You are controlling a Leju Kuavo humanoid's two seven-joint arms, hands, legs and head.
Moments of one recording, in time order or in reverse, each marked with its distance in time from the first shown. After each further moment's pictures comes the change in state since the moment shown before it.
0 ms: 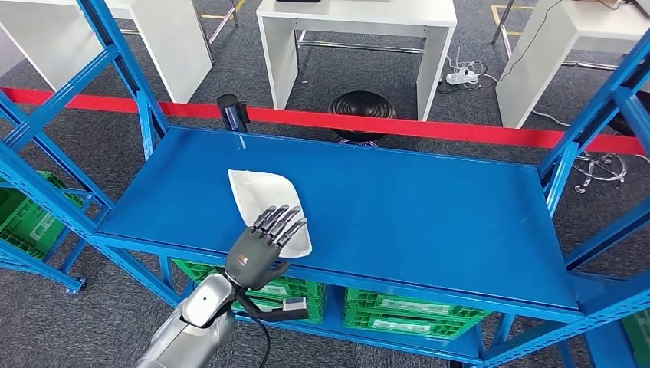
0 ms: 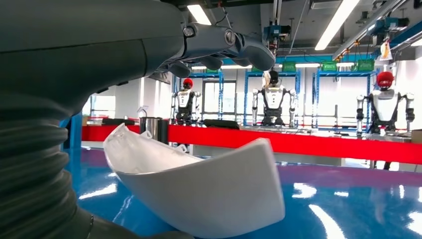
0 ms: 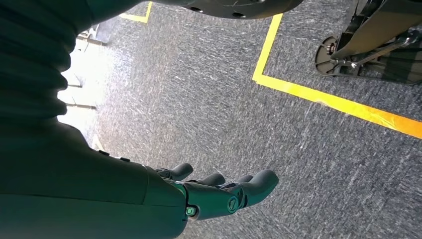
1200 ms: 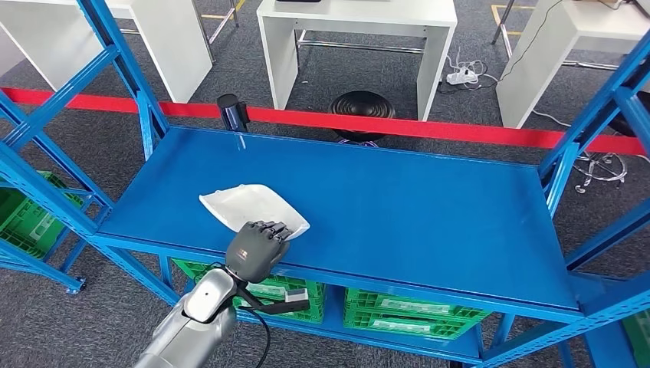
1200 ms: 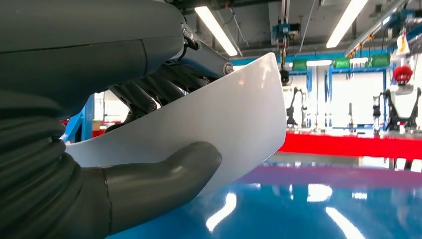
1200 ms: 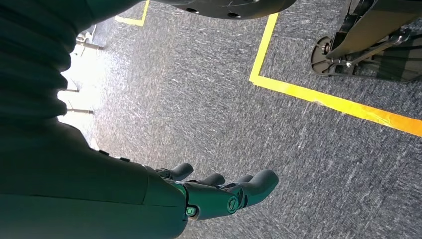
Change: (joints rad) left arm -0.017 -0.014 0.019 0.009 -0.050 0.002 0.043; right arm 0.000 0.000 0.006 0.000 -0.024 -0.015 -0.007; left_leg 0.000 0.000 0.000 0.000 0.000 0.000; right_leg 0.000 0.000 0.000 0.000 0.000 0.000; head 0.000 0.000
